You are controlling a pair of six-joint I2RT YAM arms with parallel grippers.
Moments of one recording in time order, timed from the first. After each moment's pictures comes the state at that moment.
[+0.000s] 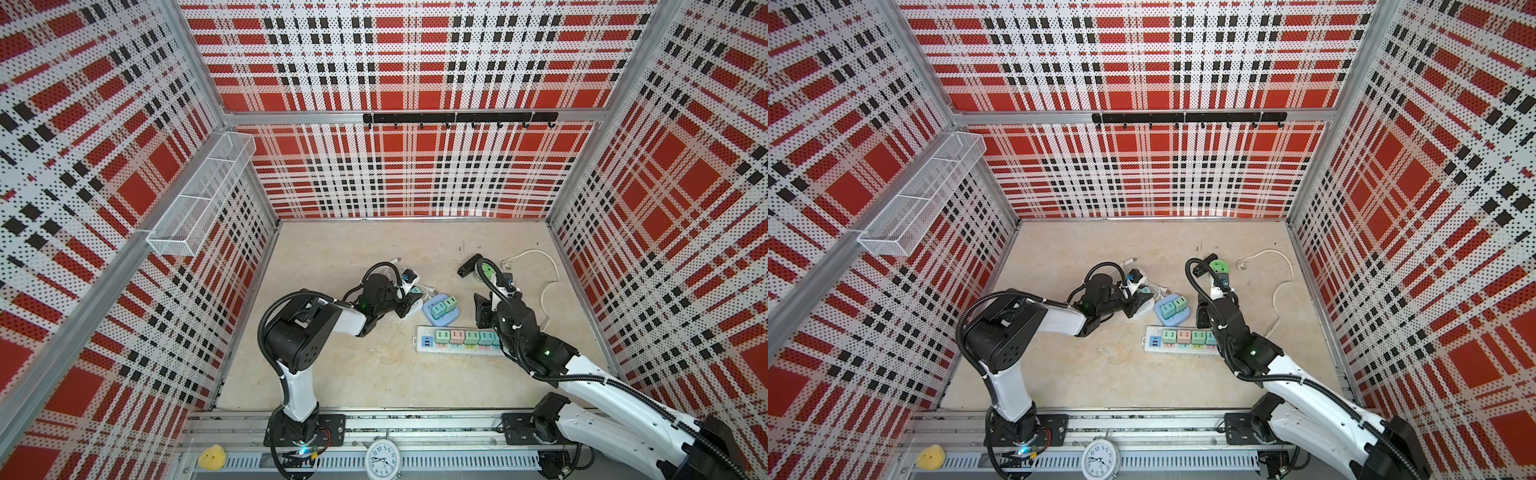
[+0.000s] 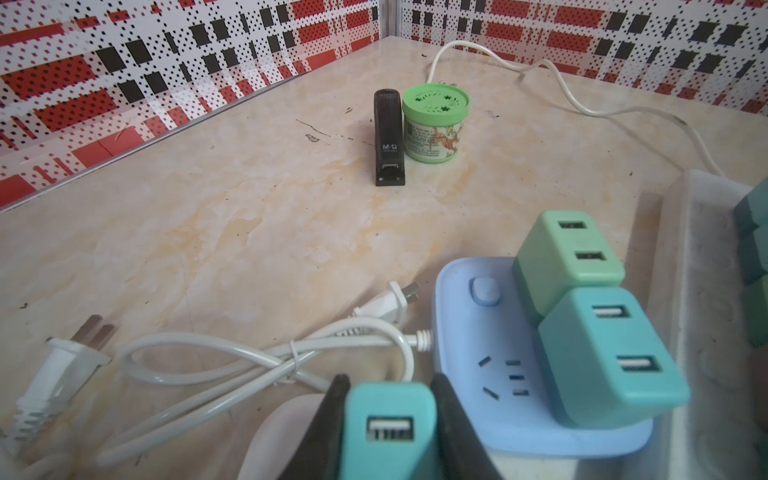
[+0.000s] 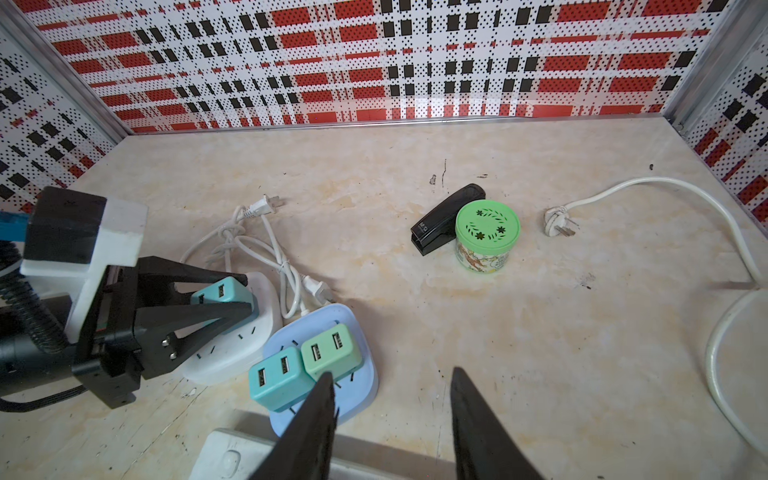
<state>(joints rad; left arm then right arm) -0.56 1.87 0.75 0.72 0.38 0.20 0.70 0.88 0.55 -0.12 0.48 0.34</state>
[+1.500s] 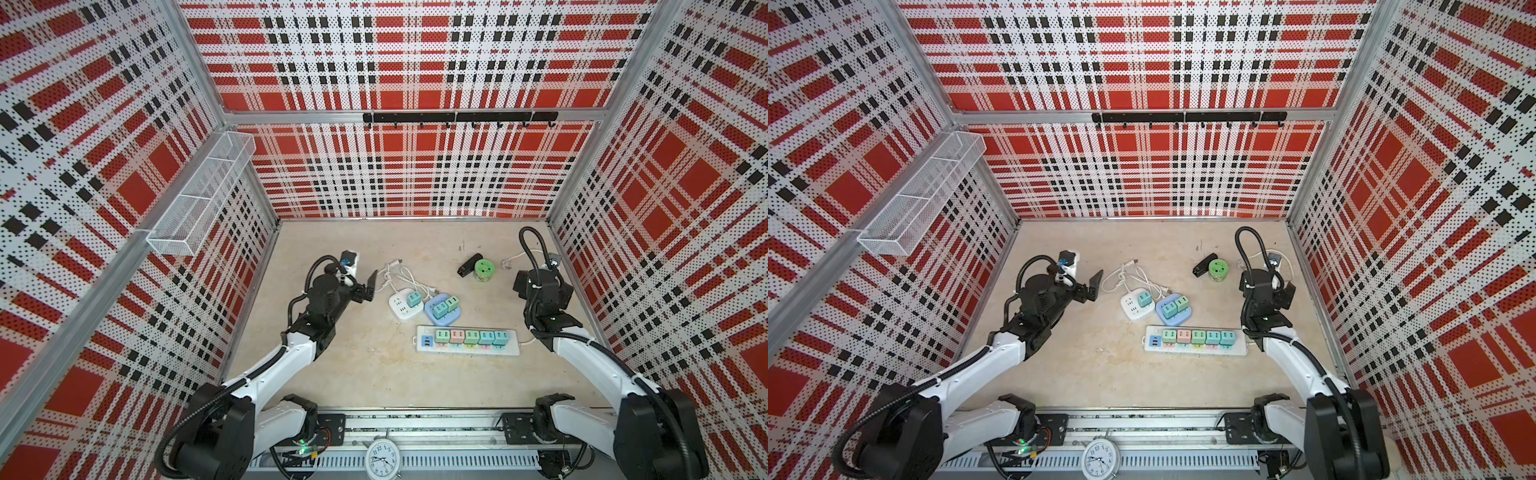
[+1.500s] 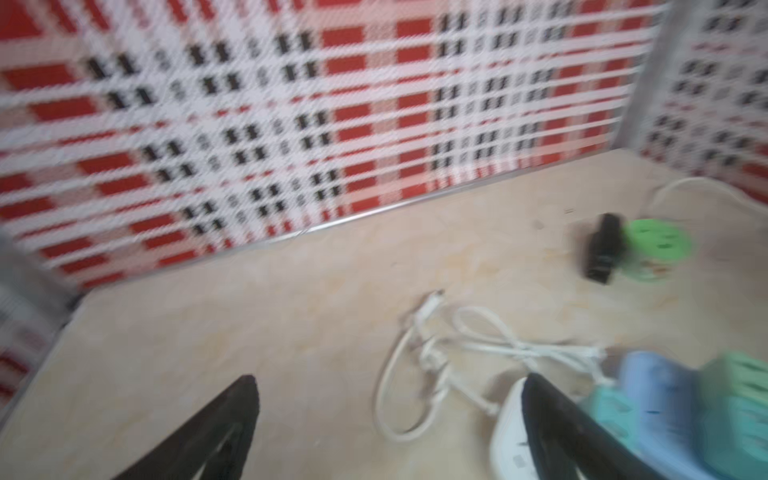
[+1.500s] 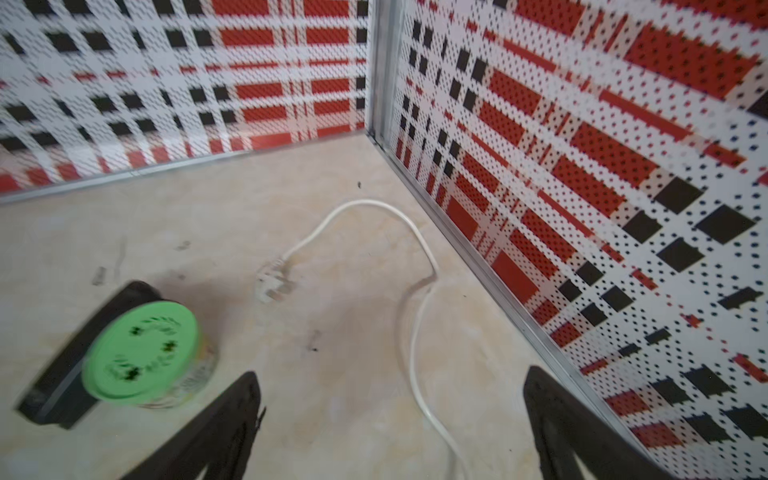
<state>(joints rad) -0.28 1.16 0.52 0.37 -0.06 0.05 0.14 1.18 0.54 0.14 0.65 0.15</state>
